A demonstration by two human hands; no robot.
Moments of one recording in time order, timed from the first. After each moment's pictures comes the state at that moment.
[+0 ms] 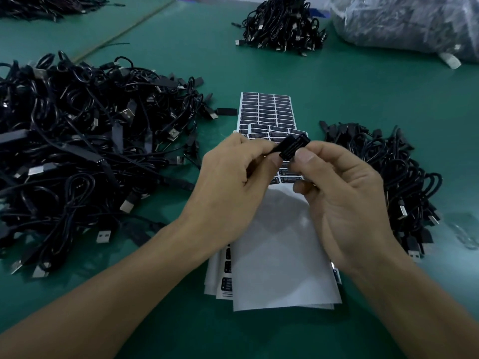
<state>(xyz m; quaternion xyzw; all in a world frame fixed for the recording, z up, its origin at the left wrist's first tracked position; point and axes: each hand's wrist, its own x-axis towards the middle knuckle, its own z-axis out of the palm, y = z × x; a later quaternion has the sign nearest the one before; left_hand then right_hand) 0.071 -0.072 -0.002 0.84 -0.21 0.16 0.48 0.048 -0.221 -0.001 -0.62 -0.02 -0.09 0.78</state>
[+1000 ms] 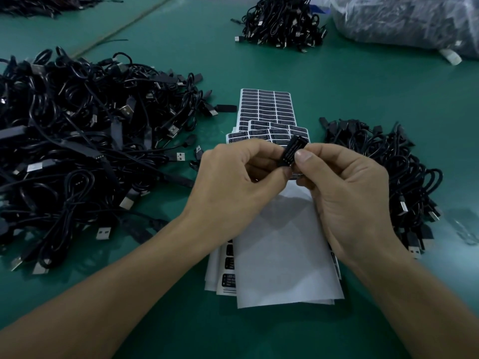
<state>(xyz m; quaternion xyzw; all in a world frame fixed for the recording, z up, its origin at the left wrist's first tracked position) 0.070 -0.073 -0.003 0.77 -0.18 0.07 0.61 0.053 -0.225 -0.006 -0.68 0.00 -0.15 0.72</state>
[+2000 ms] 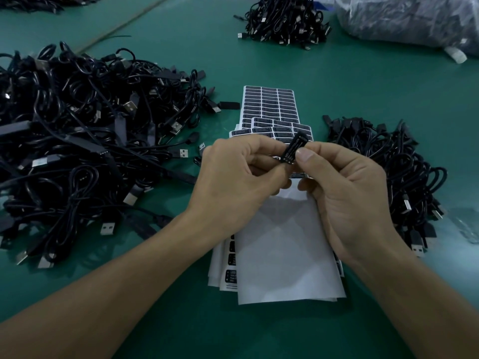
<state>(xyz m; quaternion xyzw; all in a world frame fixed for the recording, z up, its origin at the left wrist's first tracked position) 0.068 -0.072 -0.002 0.75 -0.17 0.05 0.64 0.049 -0.220 -0.002 -0.67 -0.01 -0.10 0.73</state>
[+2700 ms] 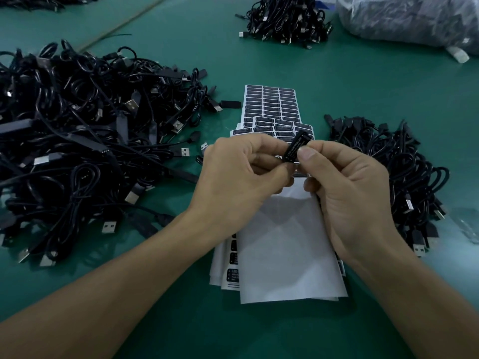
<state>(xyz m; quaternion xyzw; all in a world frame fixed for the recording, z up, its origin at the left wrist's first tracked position) 0.067 -0.073 -0.001 0.74 -0.16 0.04 0.65 0.049 -0.220 -0.002 -0.69 -0.01 -0.12 0.71</state>
